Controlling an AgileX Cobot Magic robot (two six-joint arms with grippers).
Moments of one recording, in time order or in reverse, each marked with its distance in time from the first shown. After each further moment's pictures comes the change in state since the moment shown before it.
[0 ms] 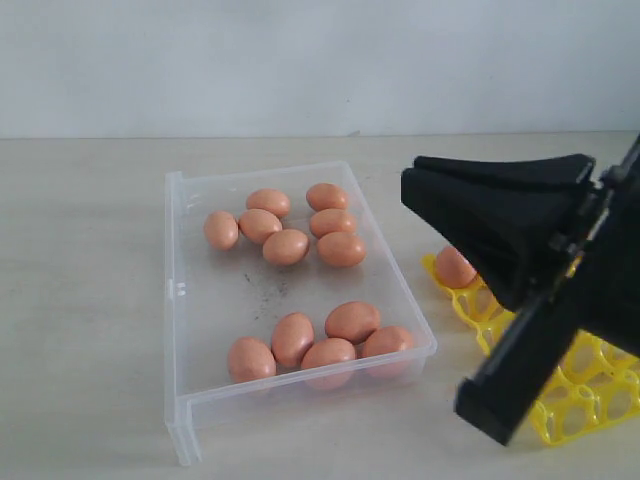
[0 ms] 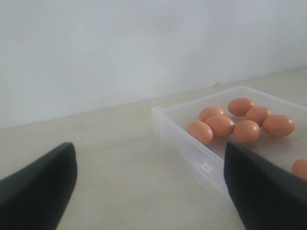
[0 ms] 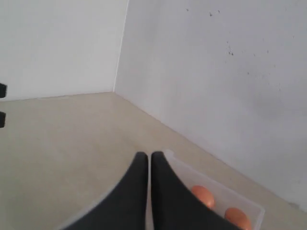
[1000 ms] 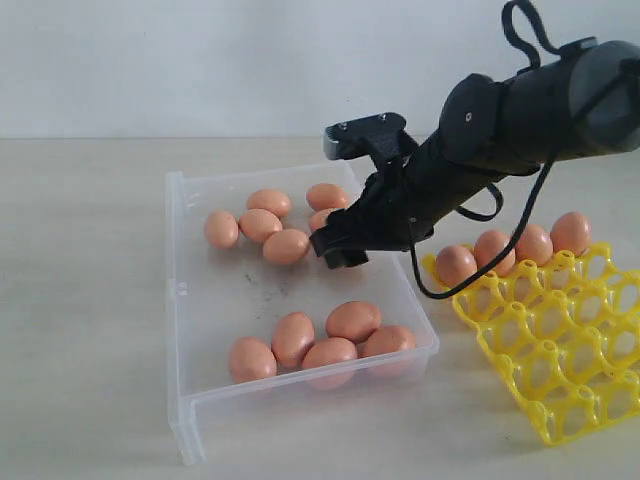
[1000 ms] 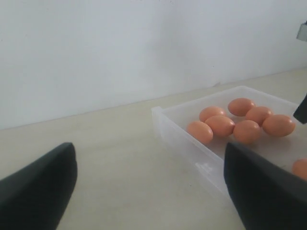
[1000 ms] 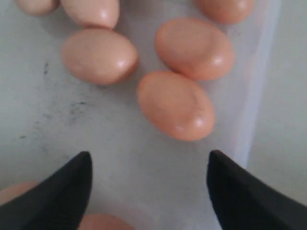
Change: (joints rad) left arm 0.000 0.000 0.000 0.000 0.000 0.000; right arm -0.475 1.087 -0.830 0.149 0.817 0.023
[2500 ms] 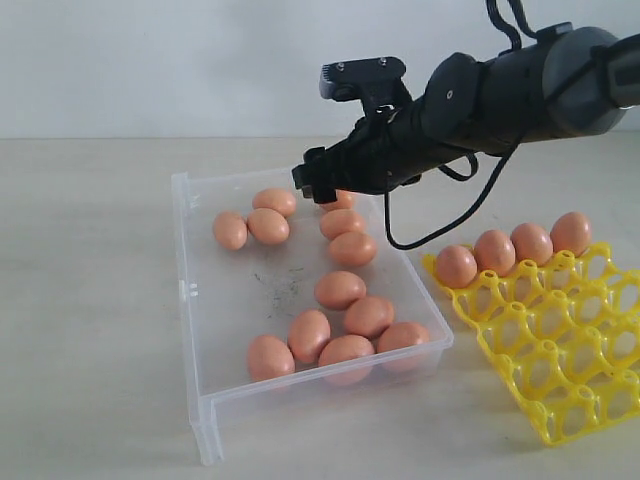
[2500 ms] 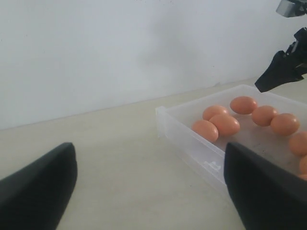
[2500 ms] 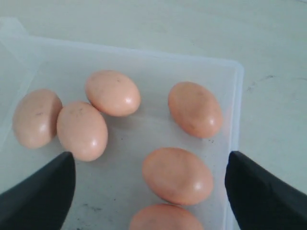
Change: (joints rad) left arm 0.000 0.000 0.000 0.000 0.000 0.000; right arm 0.002 0.049 -0.110 0.044 -0.215 0.043
